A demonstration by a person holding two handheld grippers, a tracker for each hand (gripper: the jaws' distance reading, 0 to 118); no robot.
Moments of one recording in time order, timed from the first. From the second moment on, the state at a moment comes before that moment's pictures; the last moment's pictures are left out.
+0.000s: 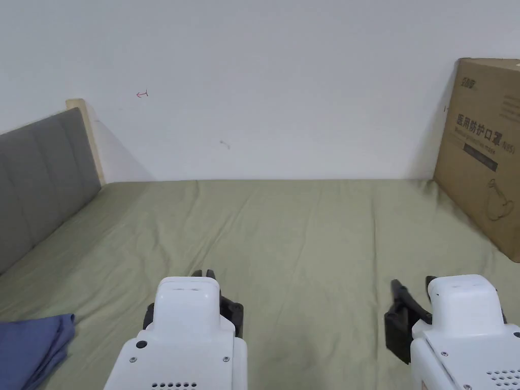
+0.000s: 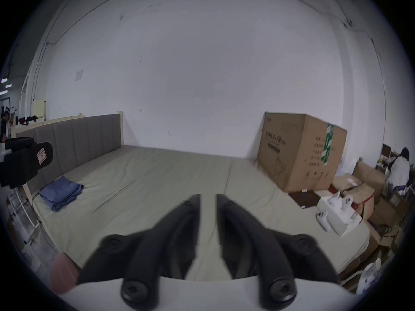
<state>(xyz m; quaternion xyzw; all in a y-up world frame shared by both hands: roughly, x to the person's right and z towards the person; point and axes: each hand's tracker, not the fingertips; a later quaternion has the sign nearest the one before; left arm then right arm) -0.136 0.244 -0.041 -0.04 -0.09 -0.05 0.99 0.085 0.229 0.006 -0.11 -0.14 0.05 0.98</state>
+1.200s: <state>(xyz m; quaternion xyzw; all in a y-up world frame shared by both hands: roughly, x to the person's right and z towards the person) -0.132 0.245 -0.054 -0.08 -0.12 -0.01 0.99 0.099 0.226 0.008 -0.11 -0.15 0.01 0.98</state>
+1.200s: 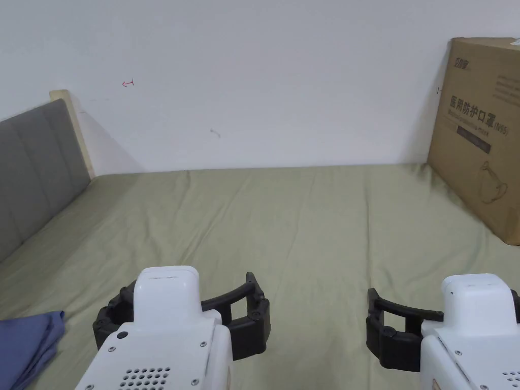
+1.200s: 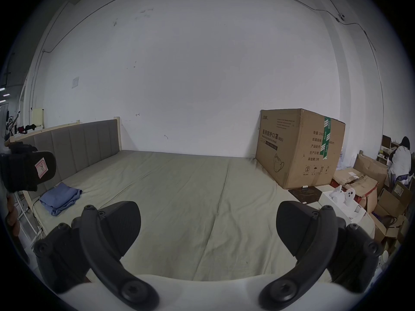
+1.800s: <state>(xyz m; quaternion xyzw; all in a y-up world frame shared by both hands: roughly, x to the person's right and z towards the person) -0.125 0.247 -0.052 -0.11 -0.10 -0.01 0.99 0.097 0.225 0.008 -0.11 -0.15 0.01 0.98</state>
